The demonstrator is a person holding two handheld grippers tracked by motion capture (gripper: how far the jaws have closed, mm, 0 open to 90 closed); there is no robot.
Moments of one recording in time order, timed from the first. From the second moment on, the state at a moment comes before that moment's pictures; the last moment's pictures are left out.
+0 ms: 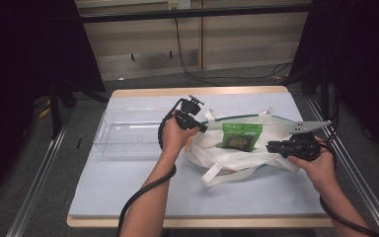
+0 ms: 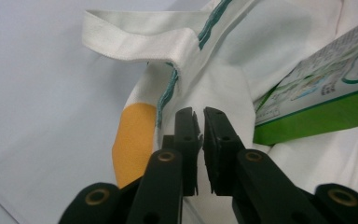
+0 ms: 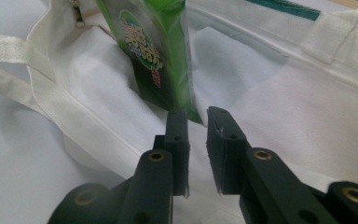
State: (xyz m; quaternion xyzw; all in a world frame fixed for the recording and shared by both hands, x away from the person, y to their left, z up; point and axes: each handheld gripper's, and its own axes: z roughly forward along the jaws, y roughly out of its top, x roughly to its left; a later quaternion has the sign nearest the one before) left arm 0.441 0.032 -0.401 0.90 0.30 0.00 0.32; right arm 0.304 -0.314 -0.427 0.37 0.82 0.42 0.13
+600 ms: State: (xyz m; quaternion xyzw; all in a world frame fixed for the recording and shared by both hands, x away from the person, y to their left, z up) left arm 0.430 0.029 -0.380 0.91 0.25 -0.01 0.33; right arm 0.299 -0.305 -0.428 0.36 0.83 0.40 0.14
